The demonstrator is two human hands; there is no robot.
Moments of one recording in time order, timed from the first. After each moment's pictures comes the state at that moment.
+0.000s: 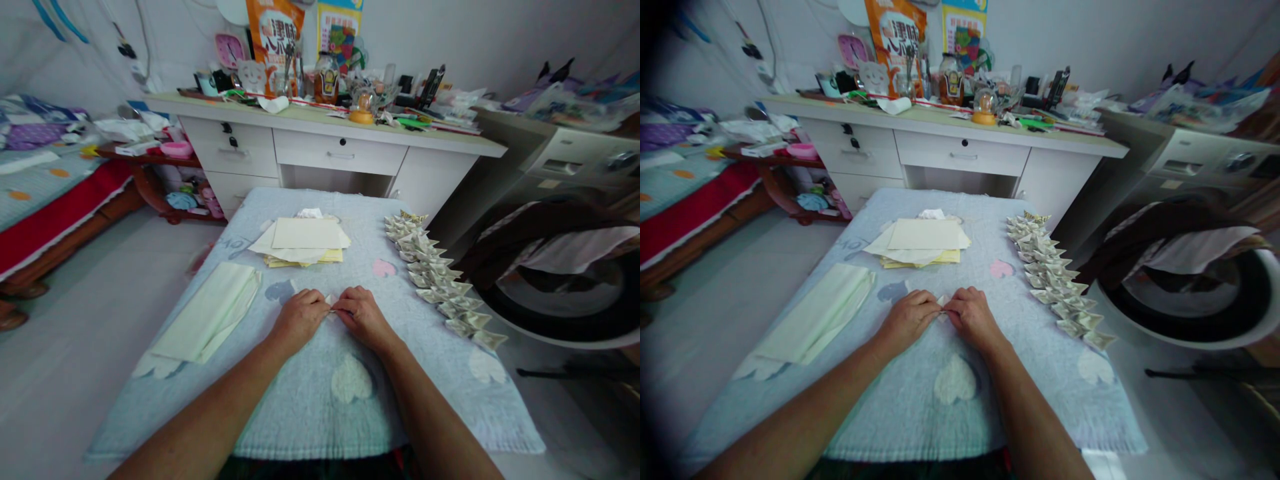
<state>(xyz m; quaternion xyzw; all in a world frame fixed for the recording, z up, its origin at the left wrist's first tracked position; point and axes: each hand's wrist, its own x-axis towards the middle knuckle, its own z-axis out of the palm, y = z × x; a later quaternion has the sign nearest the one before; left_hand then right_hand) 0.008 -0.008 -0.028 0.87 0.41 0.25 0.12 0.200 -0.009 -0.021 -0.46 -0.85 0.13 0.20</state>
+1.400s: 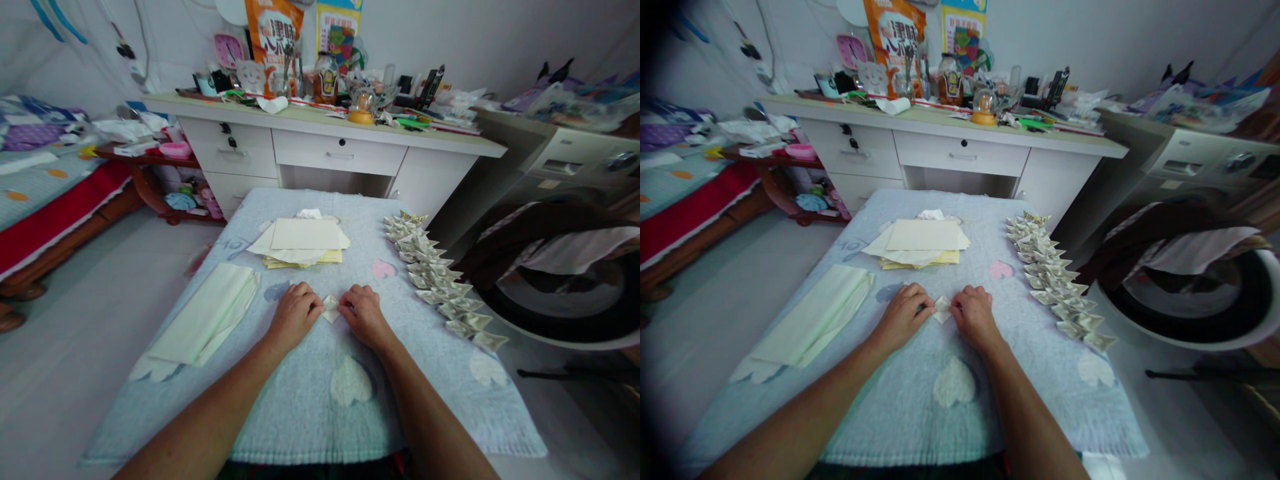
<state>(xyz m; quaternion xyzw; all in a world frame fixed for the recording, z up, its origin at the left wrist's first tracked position) 0.005 -0.001 -0.025 0.81 0.50 0.27 0.17 0.194 -0.010 -0.013 -0.58 -0.78 0.17 0.17</state>
